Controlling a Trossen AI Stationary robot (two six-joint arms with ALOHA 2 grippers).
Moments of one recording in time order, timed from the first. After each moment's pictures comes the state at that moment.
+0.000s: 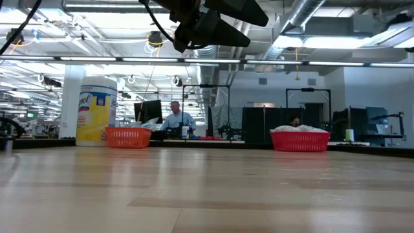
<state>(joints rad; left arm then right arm) -0.41 1.80 1.13 0.22 -0.59 -0.37 0.85 1.38 0.76 -0.35 -0.16 0.18</state>
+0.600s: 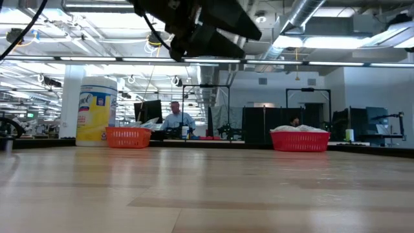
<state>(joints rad) -0.40 1.80 1.08 0.26 -0.59 -0.37 0.83 1.63 0.86 -0.33 -0.19 0.35</state>
